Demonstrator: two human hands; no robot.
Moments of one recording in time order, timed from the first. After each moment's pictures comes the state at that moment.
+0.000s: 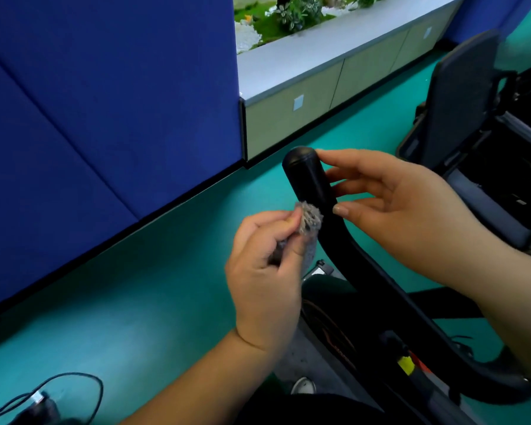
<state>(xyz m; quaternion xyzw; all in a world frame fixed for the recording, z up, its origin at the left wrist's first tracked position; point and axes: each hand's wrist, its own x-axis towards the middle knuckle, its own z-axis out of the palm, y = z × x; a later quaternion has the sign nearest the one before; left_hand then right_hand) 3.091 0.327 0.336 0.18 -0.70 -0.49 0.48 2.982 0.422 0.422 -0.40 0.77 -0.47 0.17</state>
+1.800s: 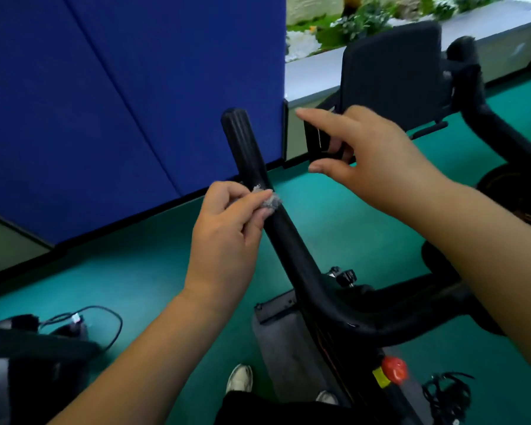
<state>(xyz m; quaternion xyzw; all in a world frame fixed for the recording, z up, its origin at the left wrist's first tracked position) 3.099 0.404 0.354 0.25 -0.86 -0.18 0.40 2.906 0.482 0.415 -0.58 0.77 -0.26 -0.01</state>
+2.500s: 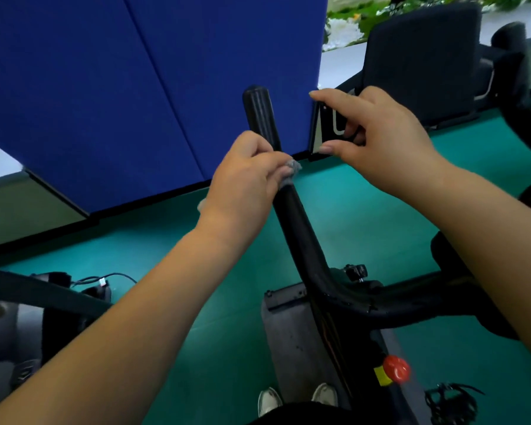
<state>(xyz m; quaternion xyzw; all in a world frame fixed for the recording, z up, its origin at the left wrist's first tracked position) 3.082 0.406 0.385 0.30 -0.89 -0.15 0.32 2.897 0.475 0.409 -0.60 0.75 -0.27 -0.01</state>
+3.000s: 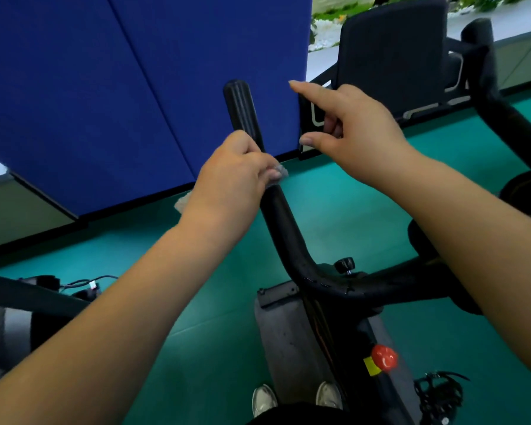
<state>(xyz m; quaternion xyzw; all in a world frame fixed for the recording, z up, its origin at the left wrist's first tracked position) 3.084 0.416 0.391 0.30 -0.91 -0.12 0.25 2.898 0.477 0.403 -0.60 0.75 -0.30 0.00</state>
